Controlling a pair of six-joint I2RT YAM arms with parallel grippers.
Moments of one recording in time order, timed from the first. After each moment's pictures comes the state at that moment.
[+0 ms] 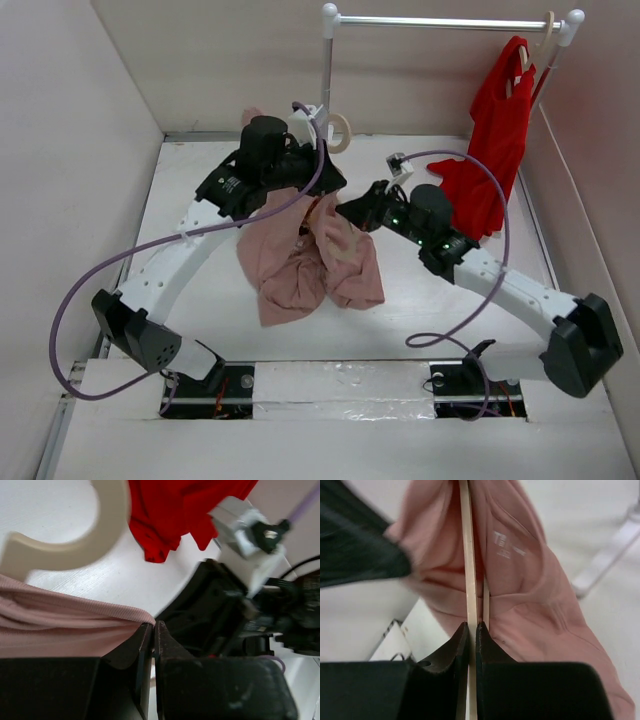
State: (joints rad) left arm -0.61 1.45 1.58 -0.52 0.39 -0.39; right arm 0.63 1.22 0.90 0.22 -0.24 0.61
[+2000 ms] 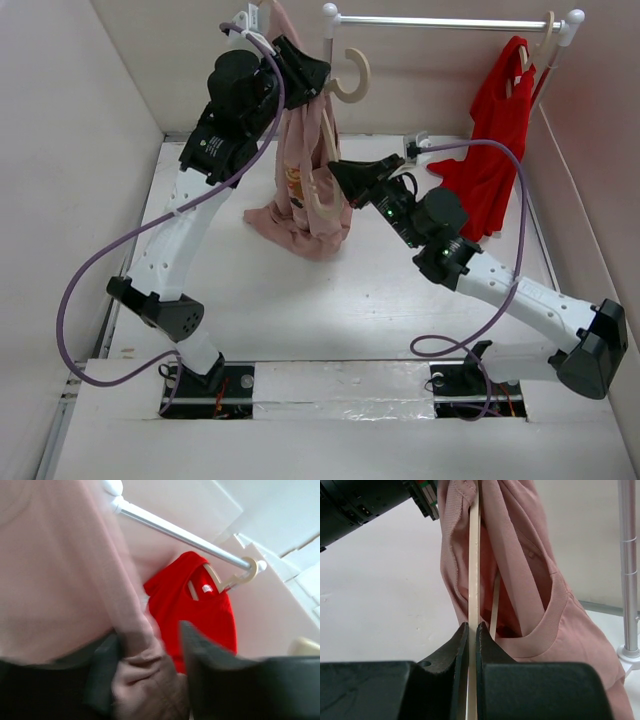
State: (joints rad) left arm -0.55 1.65 2.14 -0.45 -0.06 -0.70; right arm 0.85 1.23 1.07 0.53 0.12 0.41
